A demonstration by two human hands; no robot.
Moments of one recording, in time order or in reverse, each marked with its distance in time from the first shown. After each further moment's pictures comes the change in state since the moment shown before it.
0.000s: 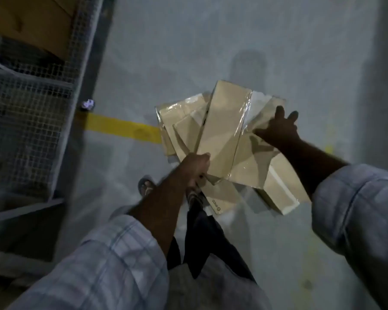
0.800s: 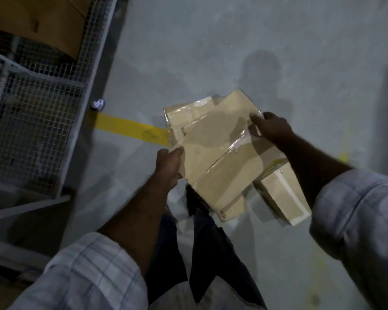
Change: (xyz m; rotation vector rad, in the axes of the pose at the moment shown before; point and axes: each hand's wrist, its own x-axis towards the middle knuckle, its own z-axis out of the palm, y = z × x) left_hand 0.032 -0.008 -0.064 -0.491 0.359 0.101; right_hand 0.045 -0.026 0.018 0.034 -0.165 -0.120
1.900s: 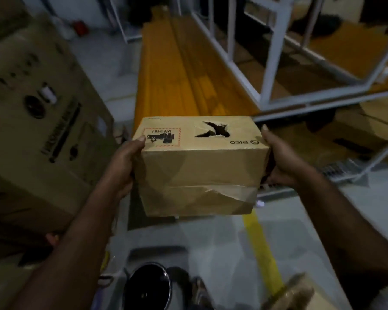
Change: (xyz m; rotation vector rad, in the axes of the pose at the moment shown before) left_hand -0.271 0.079 -0.571 -0.789 0.642 0.658; right_hand -0.373 -0.602 0.131 0.266 -1.026 -0.745
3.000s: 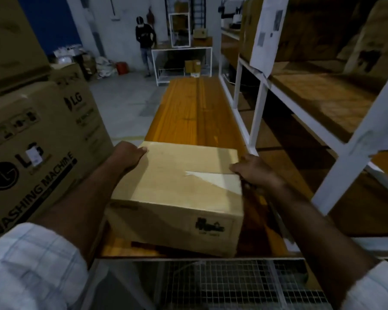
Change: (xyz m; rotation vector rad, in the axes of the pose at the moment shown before) left_hand 0.425 0.161 0.030 0.908 0.449 0.031; right_hand 0.332 -0.253 0.046 -0.715 0.048 -0.231
